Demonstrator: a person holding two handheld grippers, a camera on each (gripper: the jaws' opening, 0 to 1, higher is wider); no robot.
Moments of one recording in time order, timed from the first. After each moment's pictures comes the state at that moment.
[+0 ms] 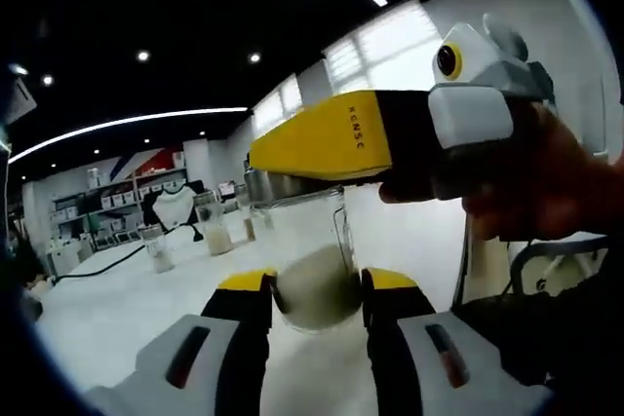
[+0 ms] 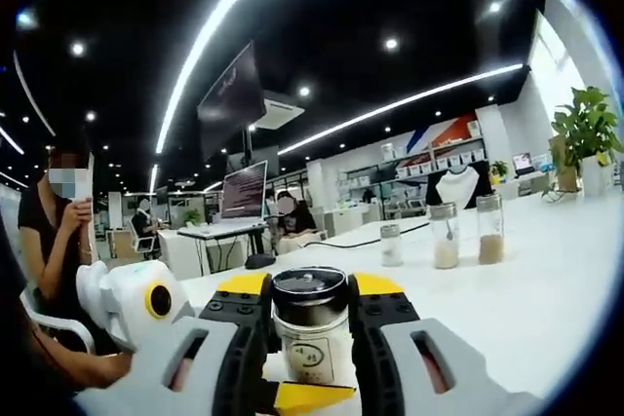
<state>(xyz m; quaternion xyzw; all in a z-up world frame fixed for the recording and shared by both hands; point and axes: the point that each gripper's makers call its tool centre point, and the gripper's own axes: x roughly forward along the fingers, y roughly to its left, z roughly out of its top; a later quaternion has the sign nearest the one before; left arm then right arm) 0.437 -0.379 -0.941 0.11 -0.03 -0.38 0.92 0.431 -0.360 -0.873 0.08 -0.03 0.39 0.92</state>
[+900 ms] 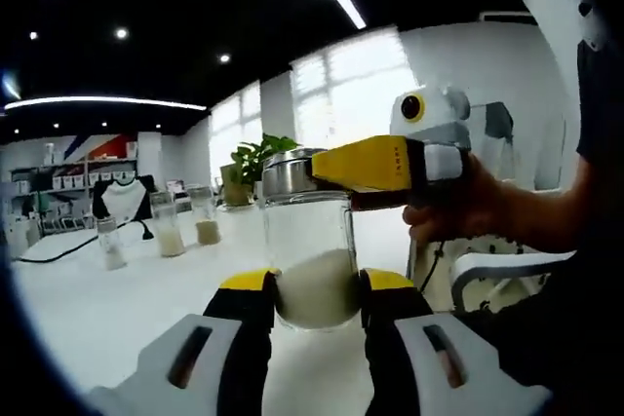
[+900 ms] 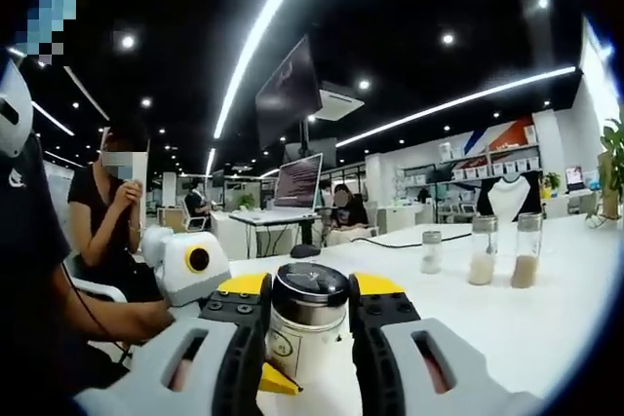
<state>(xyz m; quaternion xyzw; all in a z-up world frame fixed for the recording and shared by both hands) 0.406 -0.383 -0.927 0.03 -0.03 -0.52 0.86 0.405 -0.364 -0.865 0.02 -0.04 0.52 0.85</state>
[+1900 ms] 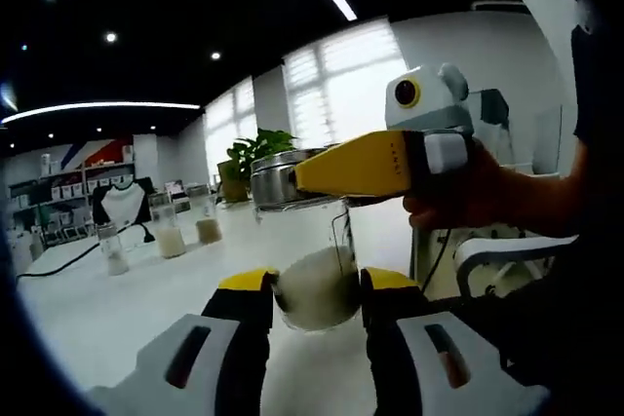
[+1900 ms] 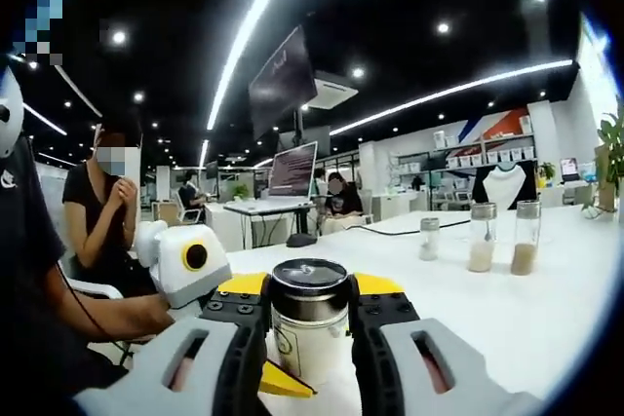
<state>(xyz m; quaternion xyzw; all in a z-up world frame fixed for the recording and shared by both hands) 0.417 -0.388 -0.939 0.09 -0.02 -0.48 0.87 0.413 -0.357 -0.877 0.01 0.00 0.49 0.87</state>
